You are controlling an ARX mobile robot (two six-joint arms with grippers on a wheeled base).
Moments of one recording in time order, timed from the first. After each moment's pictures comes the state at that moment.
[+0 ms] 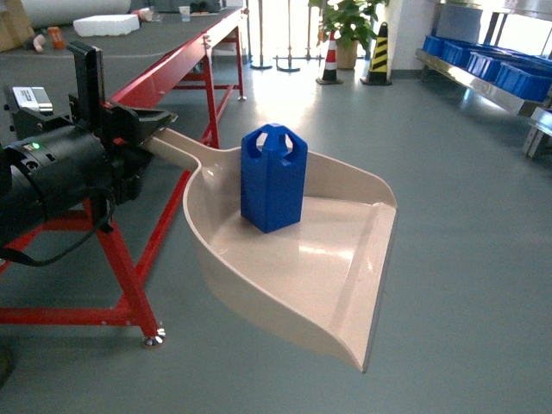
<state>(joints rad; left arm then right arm) -0.14 2.03 0.79 1.28 0.25 -1.28 0.35 0.74 0.34 0.27 0.32 -0.10</state>
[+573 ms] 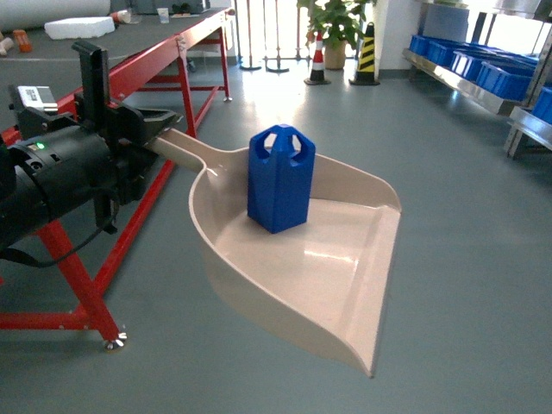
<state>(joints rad) -0.14 2.03 0.79 1.28 0.25 -1.28 0.35 0.74 0.34 0.26 0.32 -0.10</state>
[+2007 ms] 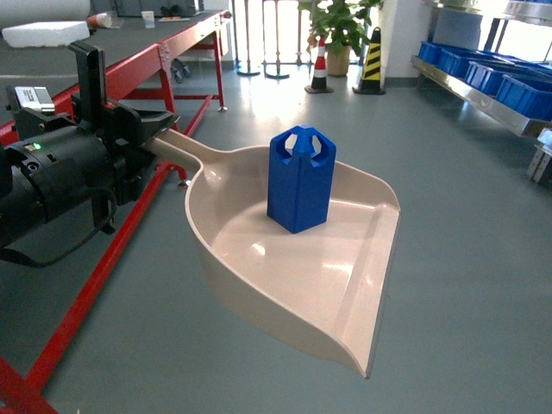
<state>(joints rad) -0.14 2.03 0.78 1.28 0.25 -1.28 0.35 0.74 0.34 0.27 0.32 -0.10</state>
